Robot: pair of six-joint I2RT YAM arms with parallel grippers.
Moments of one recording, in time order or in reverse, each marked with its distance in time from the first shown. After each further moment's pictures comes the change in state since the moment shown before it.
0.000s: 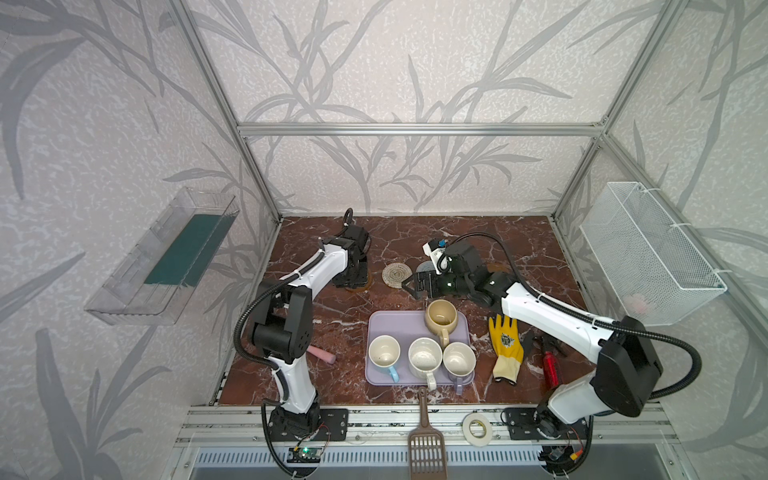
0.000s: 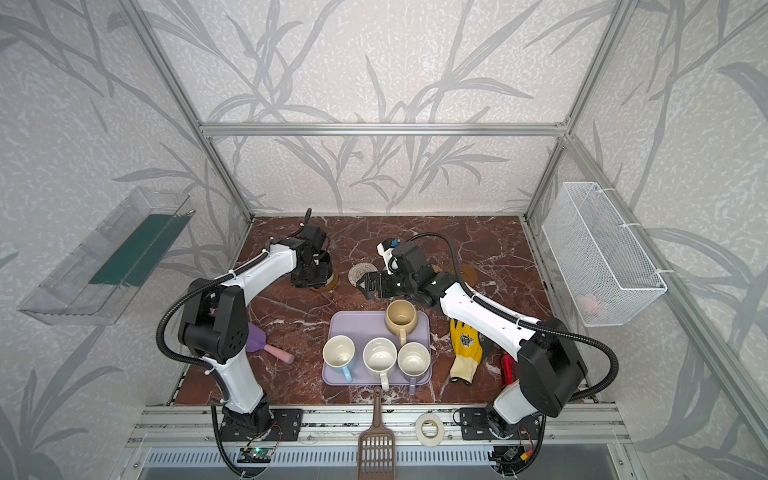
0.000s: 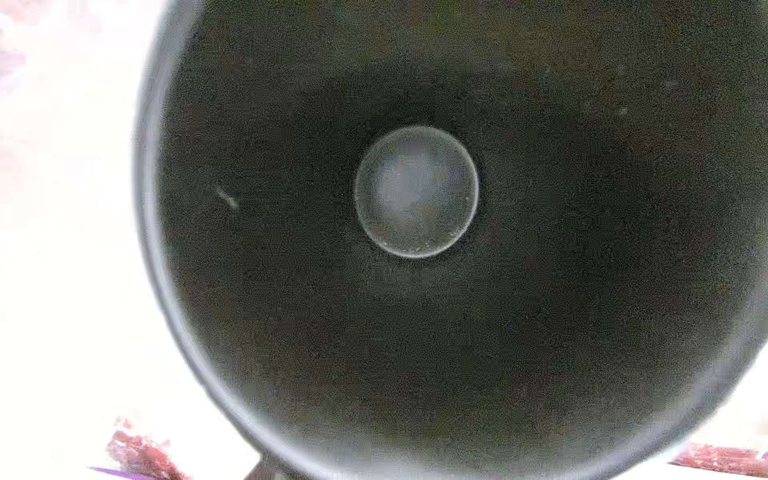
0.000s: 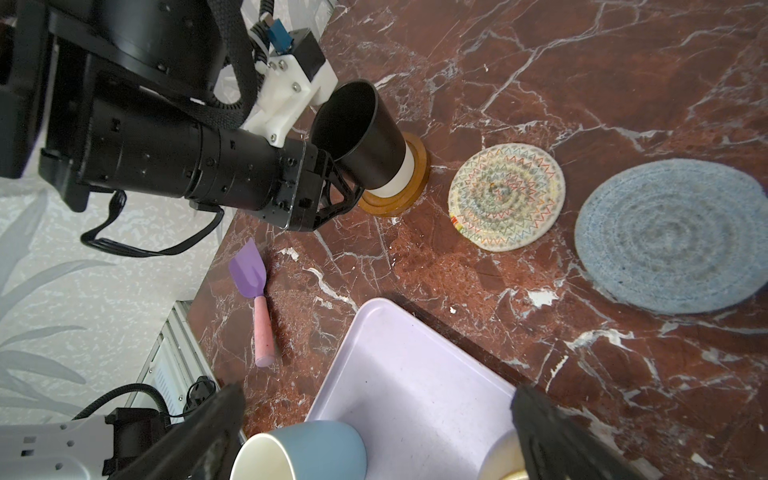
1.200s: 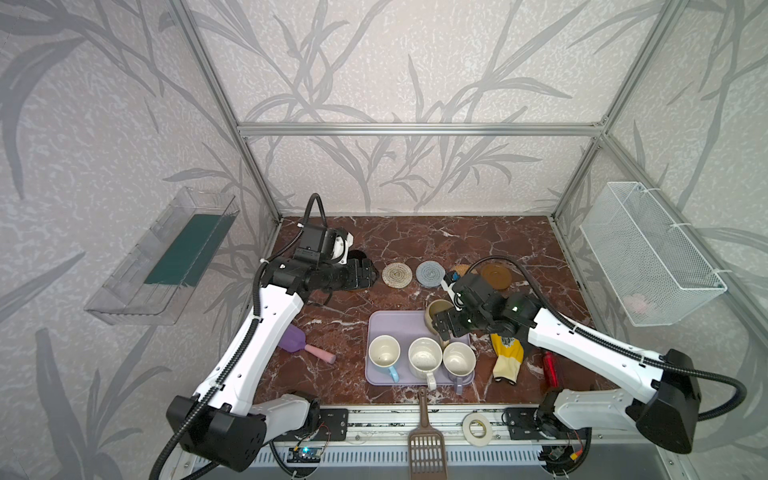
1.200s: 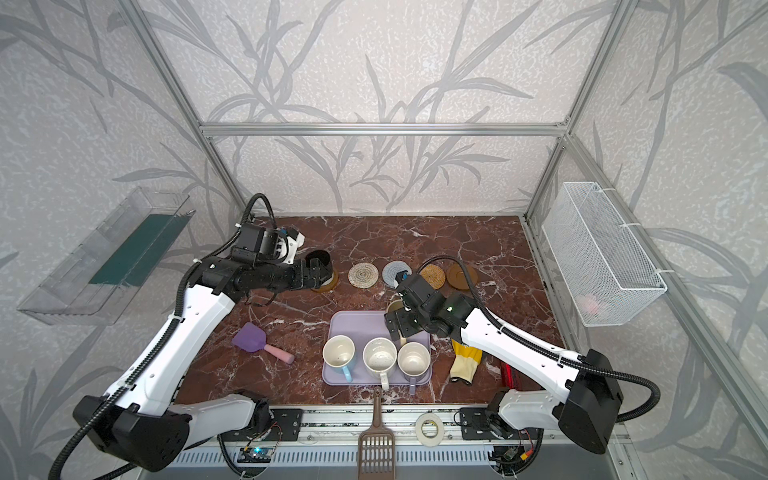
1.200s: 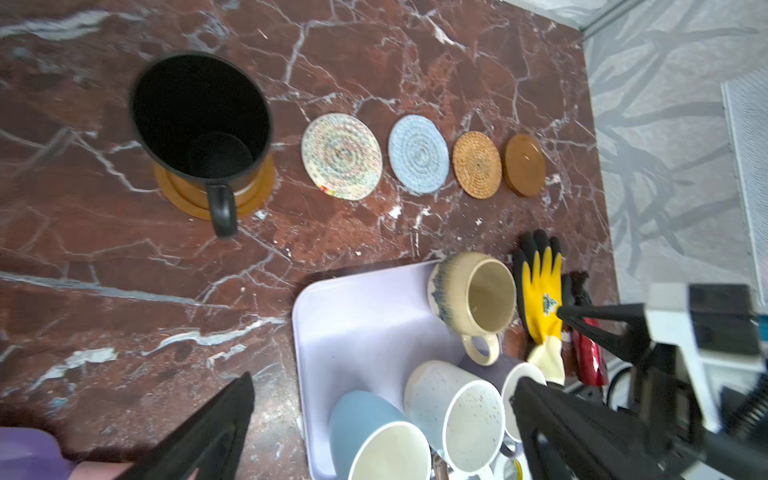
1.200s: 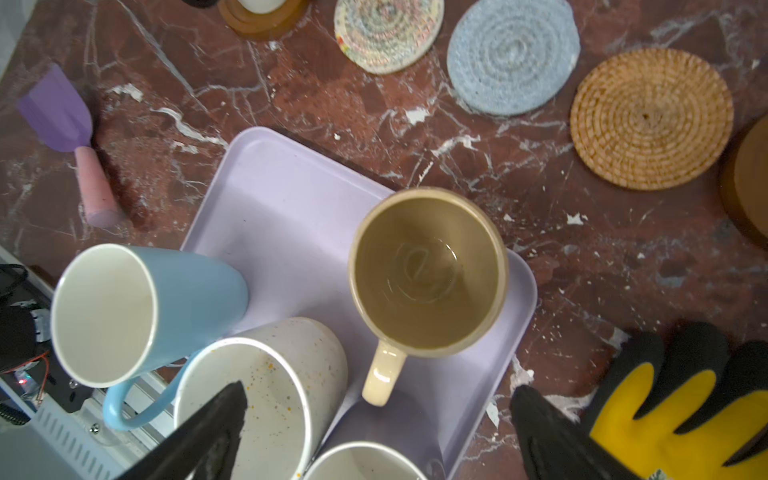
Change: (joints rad) left arm -0.028 -0.616 -0.093 -0.095 0.497 -0.009; right arm 0.142 -0.246 -0.131 -0.477 0.332 -0.091
